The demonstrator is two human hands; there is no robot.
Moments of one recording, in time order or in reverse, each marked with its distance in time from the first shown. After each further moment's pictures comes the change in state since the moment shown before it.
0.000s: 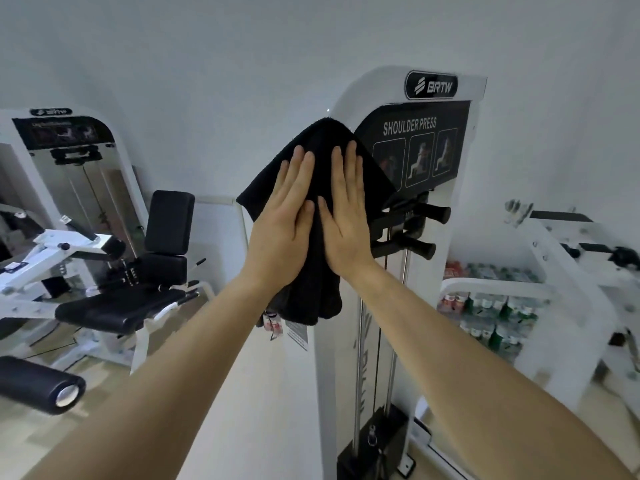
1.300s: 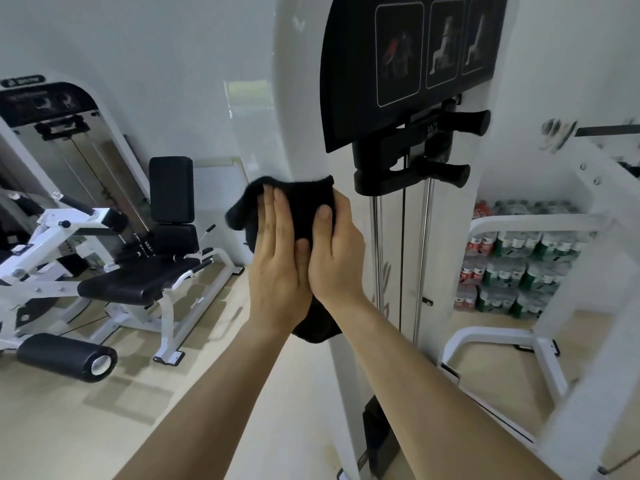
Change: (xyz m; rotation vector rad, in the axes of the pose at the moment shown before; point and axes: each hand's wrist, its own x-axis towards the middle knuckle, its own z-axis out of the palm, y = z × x) left_hand -0.112 -0.078 0.072 0.242 0.152 0.068; right_hand -0.110 0.024 0.059 0.303 0.227 0.363
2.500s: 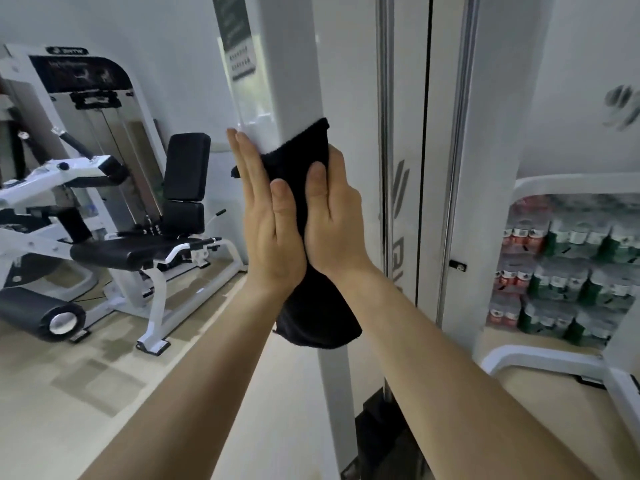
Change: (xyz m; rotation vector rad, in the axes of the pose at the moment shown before) left_hand -0.220 -0.060 0.125 -0.235 0.212 -0.125; right_hand -0.150 0.224 -0.029 0.166 -0.195 -0.230
